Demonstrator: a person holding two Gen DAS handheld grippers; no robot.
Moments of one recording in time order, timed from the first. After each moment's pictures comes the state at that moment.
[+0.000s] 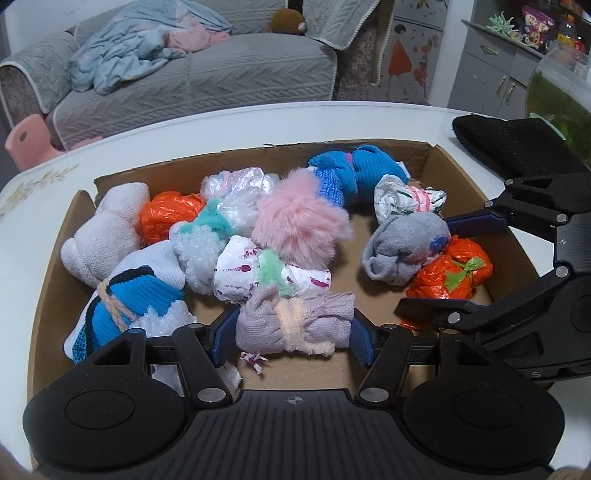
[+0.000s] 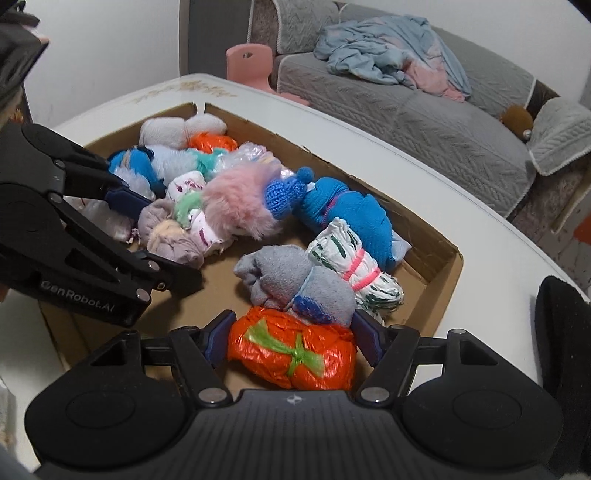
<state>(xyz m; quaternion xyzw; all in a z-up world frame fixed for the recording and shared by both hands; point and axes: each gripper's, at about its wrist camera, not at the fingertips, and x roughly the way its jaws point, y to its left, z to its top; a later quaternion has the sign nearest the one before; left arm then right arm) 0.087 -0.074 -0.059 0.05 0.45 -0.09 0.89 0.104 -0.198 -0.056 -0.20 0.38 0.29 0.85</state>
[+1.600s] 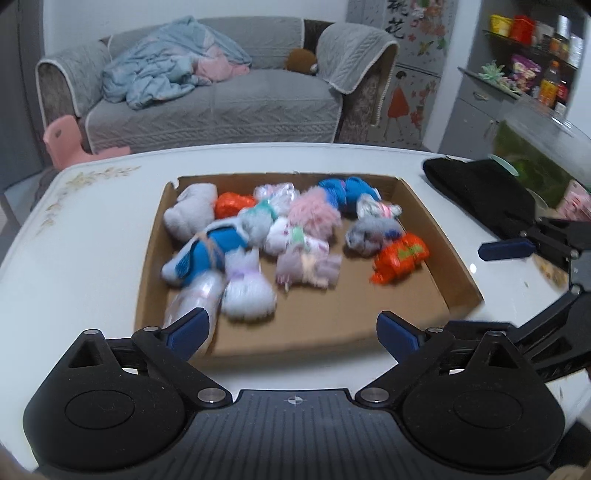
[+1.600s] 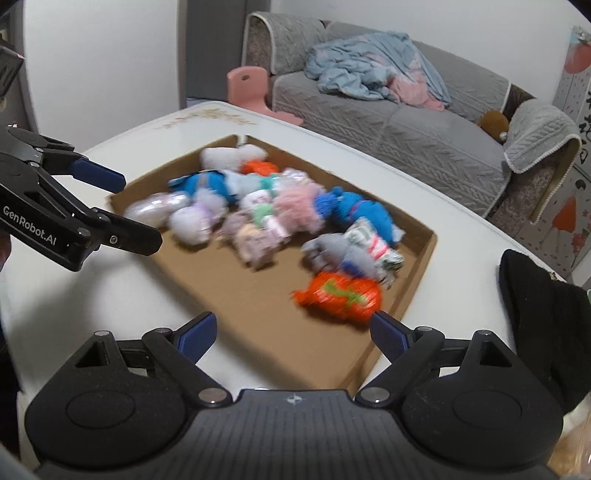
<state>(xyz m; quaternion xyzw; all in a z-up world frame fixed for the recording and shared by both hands) -0.040 -0.029 0.011 0.01 0.40 -0.09 0.91 0.004 -0.206 -0.002 -0.17 0.37 0.27 0.87</state>
